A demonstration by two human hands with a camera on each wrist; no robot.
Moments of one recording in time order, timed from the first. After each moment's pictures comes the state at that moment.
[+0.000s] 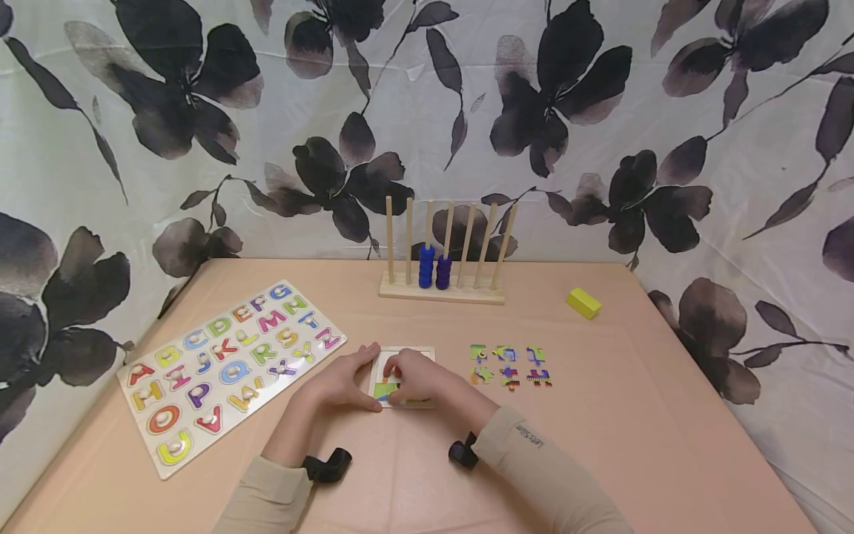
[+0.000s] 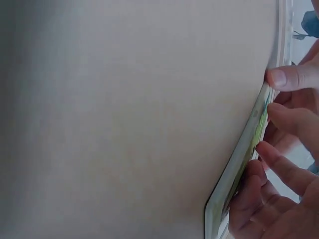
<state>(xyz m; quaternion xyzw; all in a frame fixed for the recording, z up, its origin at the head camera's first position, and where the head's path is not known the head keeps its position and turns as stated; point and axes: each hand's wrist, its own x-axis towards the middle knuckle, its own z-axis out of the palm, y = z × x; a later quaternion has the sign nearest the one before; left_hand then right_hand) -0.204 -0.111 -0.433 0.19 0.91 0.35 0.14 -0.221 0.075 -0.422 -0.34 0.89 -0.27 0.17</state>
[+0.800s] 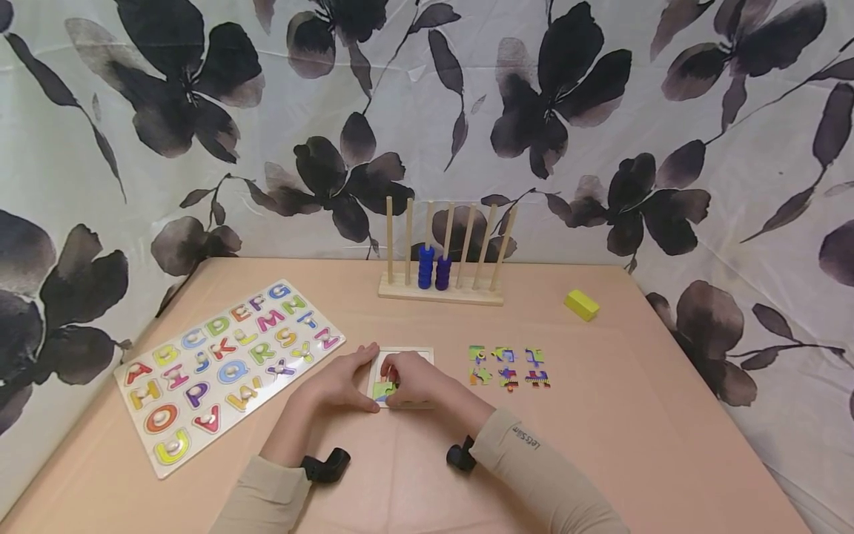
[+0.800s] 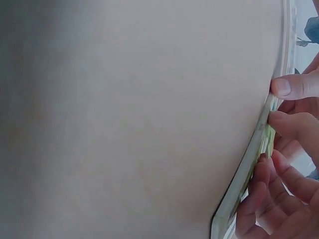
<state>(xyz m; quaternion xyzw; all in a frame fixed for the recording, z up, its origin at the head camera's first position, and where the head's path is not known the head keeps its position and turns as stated) -0.205 -0.113 -0.435 0.19 0.91 0.35 0.13 -0.217 0.069 -0.423 -0.31 0.89 -0.29 0.16</state>
